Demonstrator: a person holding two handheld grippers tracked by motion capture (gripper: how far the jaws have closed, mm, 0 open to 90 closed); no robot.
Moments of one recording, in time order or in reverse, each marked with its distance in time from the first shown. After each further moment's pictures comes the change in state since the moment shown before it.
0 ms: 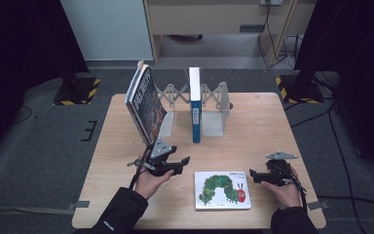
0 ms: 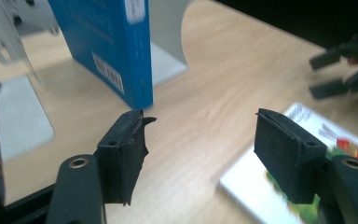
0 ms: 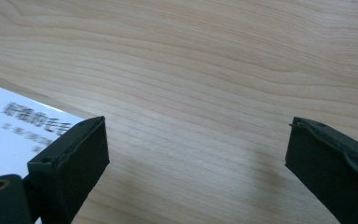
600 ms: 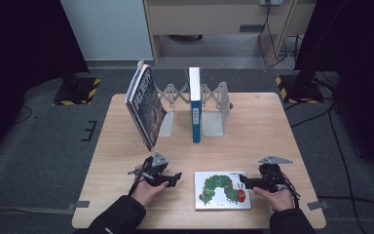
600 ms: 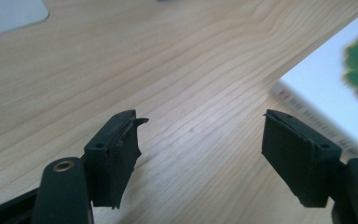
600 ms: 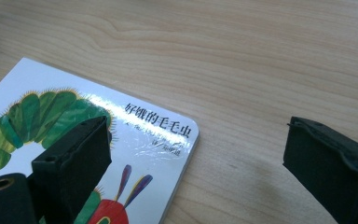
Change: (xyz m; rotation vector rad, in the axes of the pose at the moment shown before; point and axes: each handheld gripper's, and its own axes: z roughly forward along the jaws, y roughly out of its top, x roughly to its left) left arm 0.024 -0.058 0.027 0.226 0.077 -0.026; right arm 0.038 0.002 -0.017 -0.014 0.134 0.012
